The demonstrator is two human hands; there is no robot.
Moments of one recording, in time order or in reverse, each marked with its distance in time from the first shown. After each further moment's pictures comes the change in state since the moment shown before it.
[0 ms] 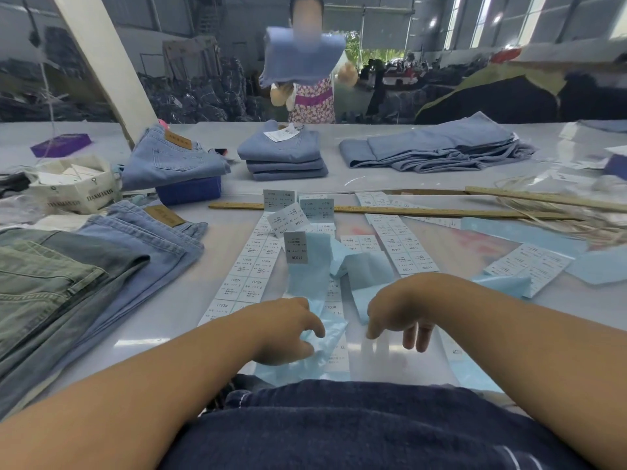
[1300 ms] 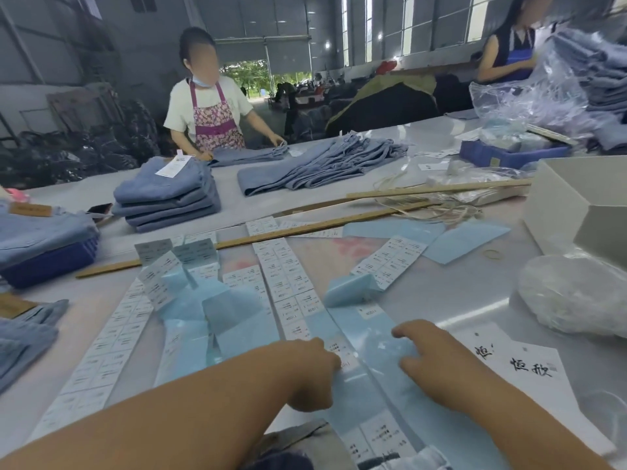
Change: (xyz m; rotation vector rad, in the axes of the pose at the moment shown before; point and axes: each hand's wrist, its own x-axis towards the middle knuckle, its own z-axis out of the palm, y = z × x) left_hand 0.101 0.208 -0.011 0.342 -0.262 0.108; right_hand -0.041 0.237 0.070 0.498 0.651 -0.103
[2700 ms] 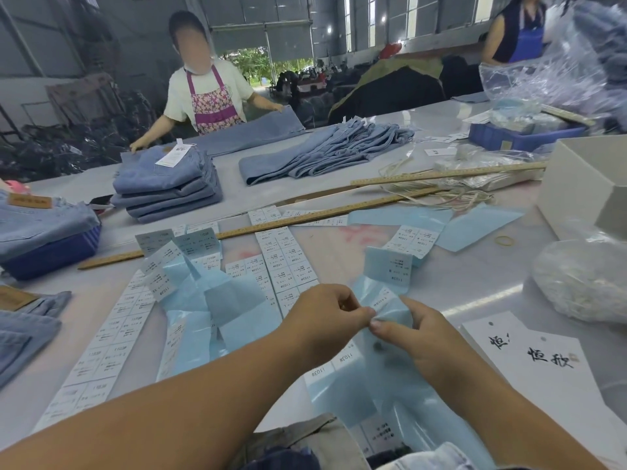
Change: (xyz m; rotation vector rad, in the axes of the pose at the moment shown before) left_hand 0.017 0.001 -0.007 -1.033 0.598 -0.010; right_hand -0.001 -0.027 0.015 0.980 0.000 -0.058
